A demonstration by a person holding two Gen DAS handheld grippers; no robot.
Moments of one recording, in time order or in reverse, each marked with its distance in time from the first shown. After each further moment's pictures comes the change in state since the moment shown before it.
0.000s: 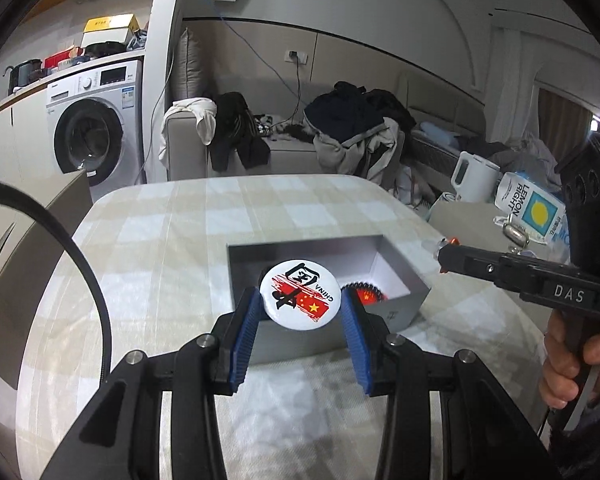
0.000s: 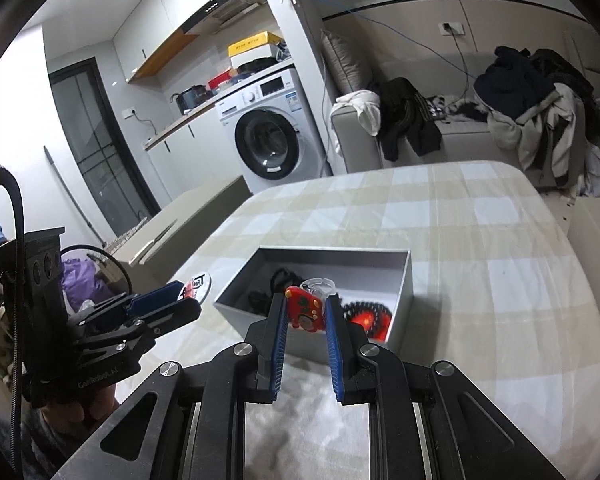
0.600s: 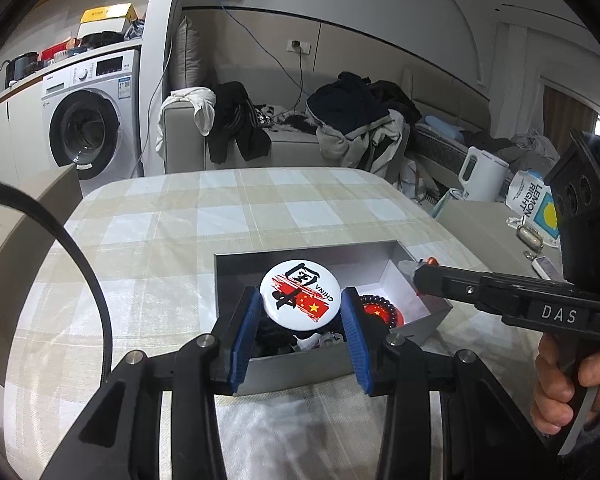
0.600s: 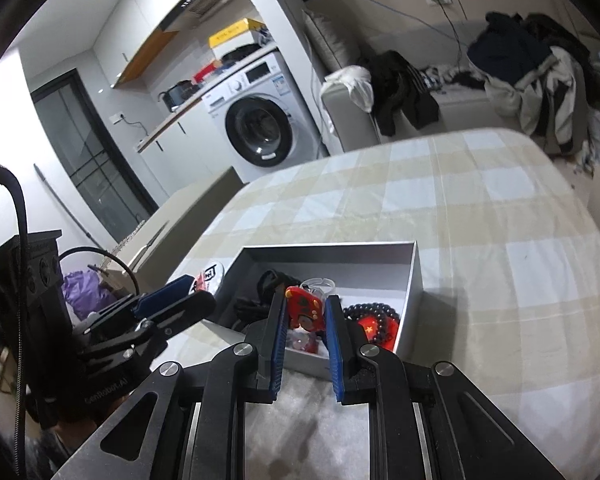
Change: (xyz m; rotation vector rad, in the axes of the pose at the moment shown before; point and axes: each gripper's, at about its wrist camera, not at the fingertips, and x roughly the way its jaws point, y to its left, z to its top) left arm 0.030 0.002 0.003 -0.008 0.038 0.005; right arm 0.041 -0.020 0.007 0.098 0.076 0.029
